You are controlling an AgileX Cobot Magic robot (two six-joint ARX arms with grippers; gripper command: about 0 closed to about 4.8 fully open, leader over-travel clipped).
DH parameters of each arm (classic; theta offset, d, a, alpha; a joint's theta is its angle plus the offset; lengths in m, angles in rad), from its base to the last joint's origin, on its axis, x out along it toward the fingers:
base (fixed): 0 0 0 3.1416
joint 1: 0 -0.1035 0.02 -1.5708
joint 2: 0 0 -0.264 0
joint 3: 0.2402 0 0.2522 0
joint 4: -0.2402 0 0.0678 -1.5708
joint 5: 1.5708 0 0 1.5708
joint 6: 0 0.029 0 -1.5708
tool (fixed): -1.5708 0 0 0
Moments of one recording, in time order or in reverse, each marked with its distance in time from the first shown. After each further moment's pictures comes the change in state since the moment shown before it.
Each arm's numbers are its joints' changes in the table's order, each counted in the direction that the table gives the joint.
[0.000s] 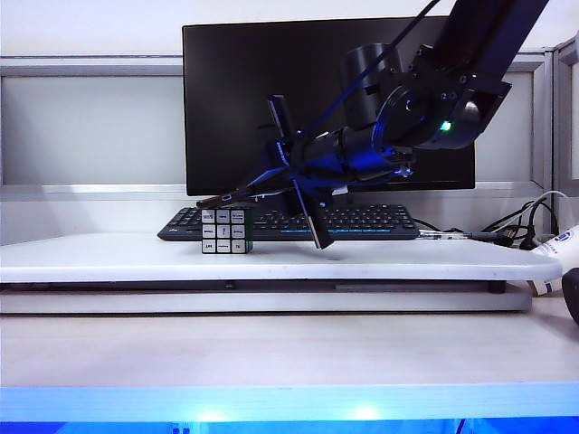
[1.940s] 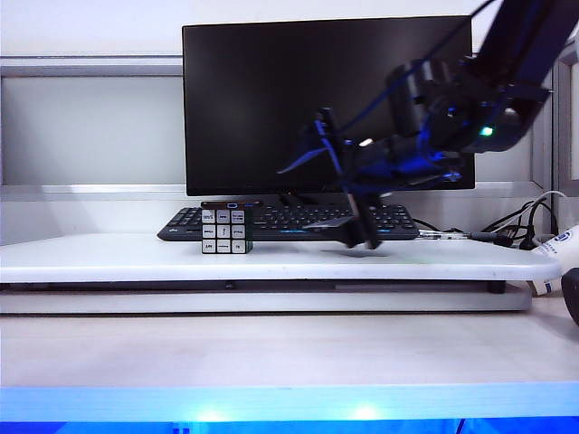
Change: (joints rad) left arm 0.000 0.000 0.000 0.000 0.010 0.000; right arm 0.155 0.000 0.002 -0.045 0.098 -0.071
